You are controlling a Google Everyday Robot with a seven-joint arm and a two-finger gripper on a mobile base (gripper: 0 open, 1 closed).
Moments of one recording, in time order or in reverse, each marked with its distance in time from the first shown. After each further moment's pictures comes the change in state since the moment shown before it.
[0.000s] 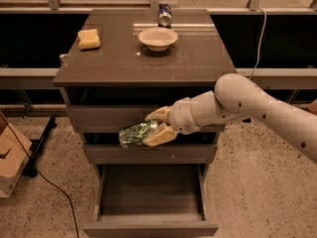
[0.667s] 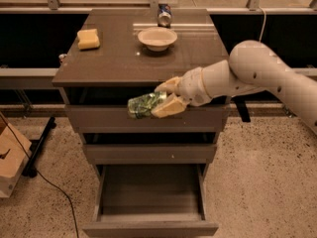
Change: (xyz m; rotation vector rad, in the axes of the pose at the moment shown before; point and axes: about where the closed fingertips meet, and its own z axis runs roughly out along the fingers) arm -0.043 -0.055 -0.057 0.103 0.013 -0.026
